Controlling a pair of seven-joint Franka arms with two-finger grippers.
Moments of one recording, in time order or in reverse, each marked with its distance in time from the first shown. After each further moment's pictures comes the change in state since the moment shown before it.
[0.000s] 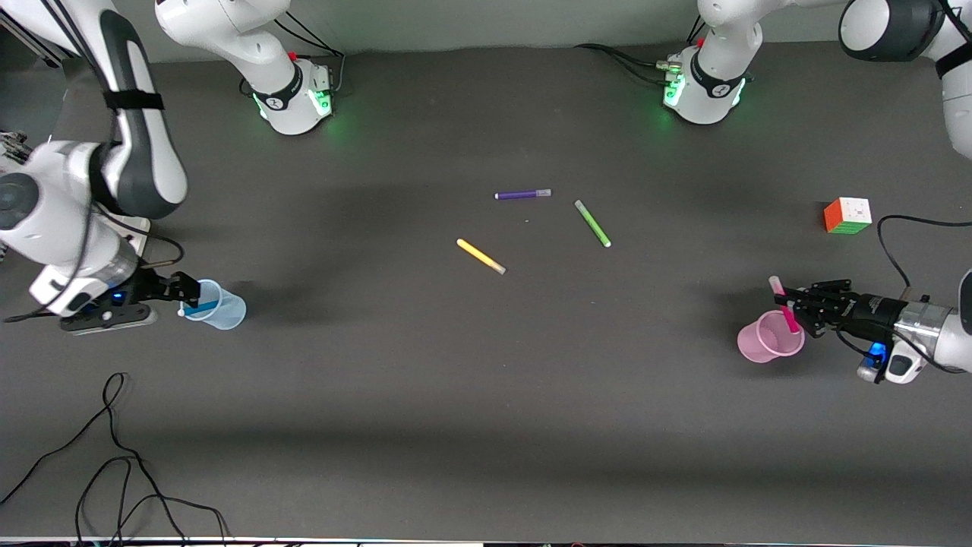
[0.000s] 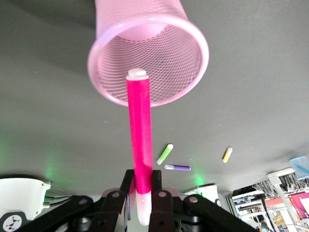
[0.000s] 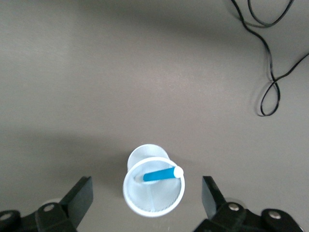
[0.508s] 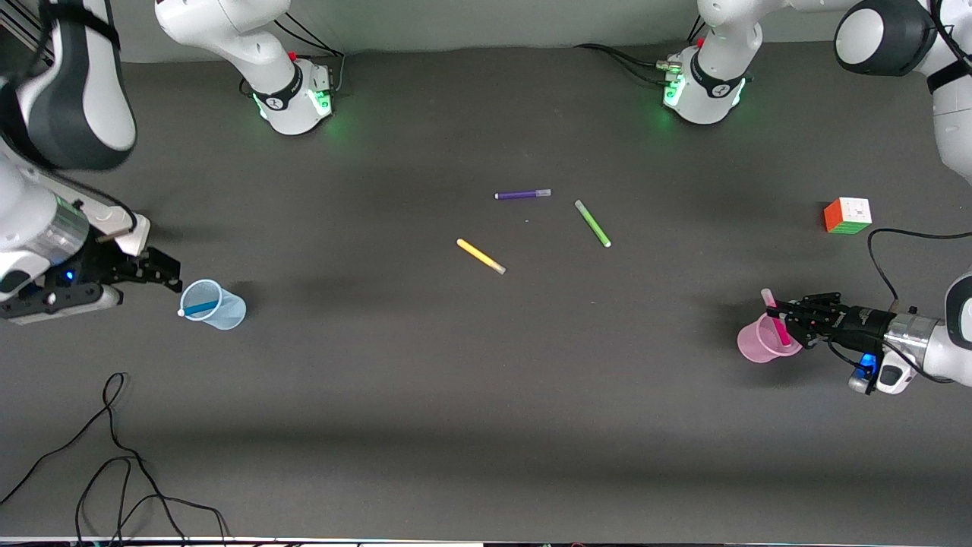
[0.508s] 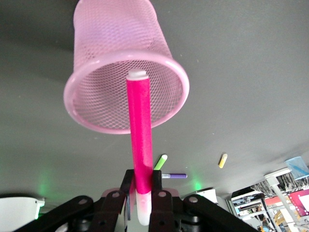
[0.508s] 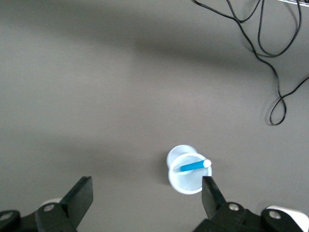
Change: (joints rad) left arm -0.004 0.050 -0.006 0.037 -0.007 0.041 0.052; right arm -0.064 -0.098 0.163 0.218 0.054 -0.294 0.070
